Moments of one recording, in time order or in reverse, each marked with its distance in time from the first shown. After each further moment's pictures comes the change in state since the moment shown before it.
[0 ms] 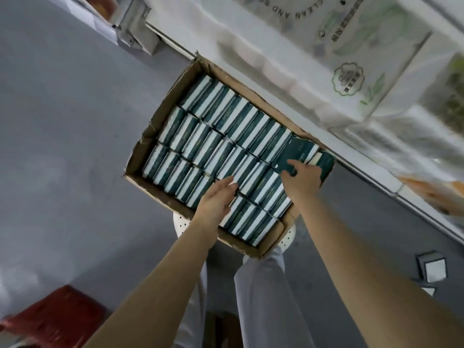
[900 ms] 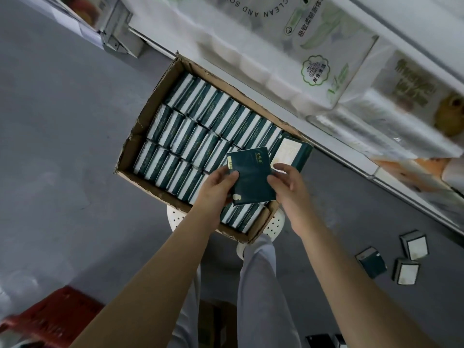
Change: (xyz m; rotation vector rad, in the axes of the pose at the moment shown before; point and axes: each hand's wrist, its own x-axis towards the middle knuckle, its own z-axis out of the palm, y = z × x) left_hand -0.016 -0.007 0.031 -0.059 -0.087 0.092; right_hand -0.096 0.008 -0.037 0.727 -0.181 0.033
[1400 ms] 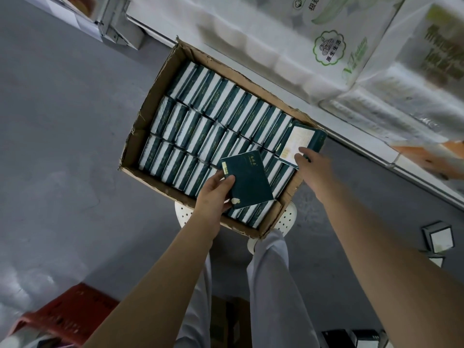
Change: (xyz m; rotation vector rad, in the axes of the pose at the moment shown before) left_hand 0.007 -0.024 -0.023 -0.071 0.119 -0.070; right_hand 0.074 0.020 -0.031 -0.464 0.142 0.083
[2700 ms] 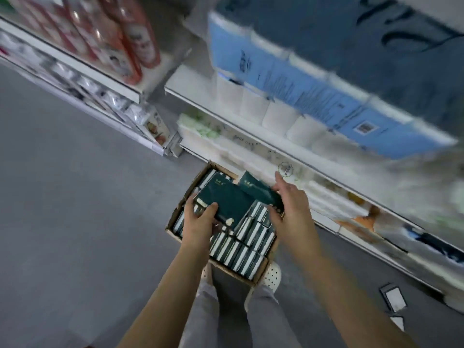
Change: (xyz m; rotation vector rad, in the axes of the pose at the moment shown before) left_hand -0.249 0.164 -0.016 -0.036 0.069 0.397; right_hand -0.294 -0.185 -0.089 -0.316 0.299 -0.940
